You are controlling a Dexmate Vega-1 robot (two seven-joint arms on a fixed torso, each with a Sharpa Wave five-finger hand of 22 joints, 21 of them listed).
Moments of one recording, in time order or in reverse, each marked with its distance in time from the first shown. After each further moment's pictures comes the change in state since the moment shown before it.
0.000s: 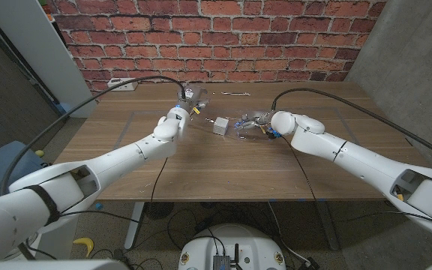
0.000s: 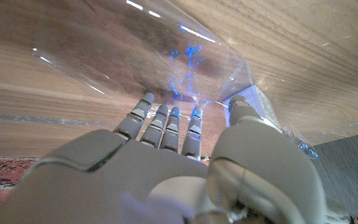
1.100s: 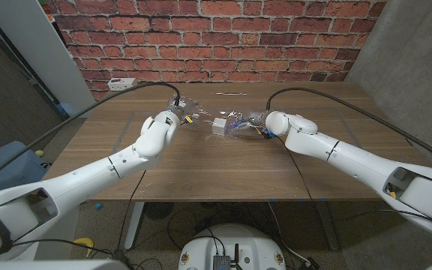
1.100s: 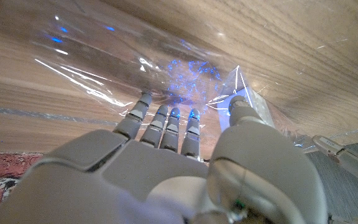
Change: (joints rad) left arm 0.150 0.164 -0.060 -0.355 0.469 0.133 -0.574; left_hand 0.234 -0.162 -0.087 -0.188 0.125 -0.332 -0.013 -0.020 0.003 -0.265 -0.019 -0.034 -0.017 -0.252 0.047 -0.019 -0.010 -0.063 0.024 -0.088 -0.007; right arm 0.028 0.033 -0.042 0.020 -0.026 -0.008 0.014; right_hand -0.008 0.000 0.003 -0.003 -0.008 -0.020 -0.002 0.000 0.000 -0.016 0.005 0.000 0.000 -0.012 0.002 0.000 0.005 -0.004 -0.004 0.002 0.001
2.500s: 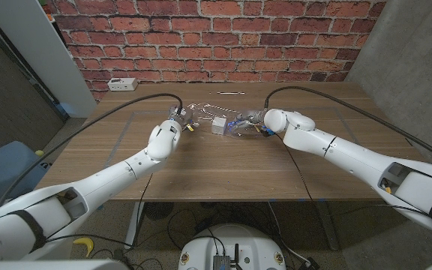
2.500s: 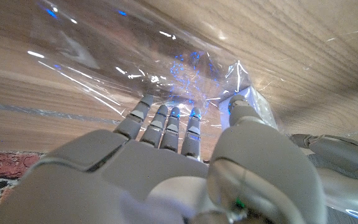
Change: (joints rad) left arm -0.021 -0.158 -0.006 0.361 -0.010 -0.121 0.256; left_hand 0.256 0.306 0.290 0.032 -0.132 0.772 -0.084 0.089 0.000 0.671 -0.131 0.123 -0.011 0.440 -0.083 0.052 -0.002 0.268 -0.129 0.046 0.003; right arm 0.030 0.025 -0.008 0.053 0.002 0.011 0.014; right_hand 0.000 0.000 0.011 -0.011 0.000 0.000 0.000 0.000 0.000 0.000 0.000 0.004 0.000 0.000 0.000 0.000 0.000 -0.001 -0.001 0.000 0.004
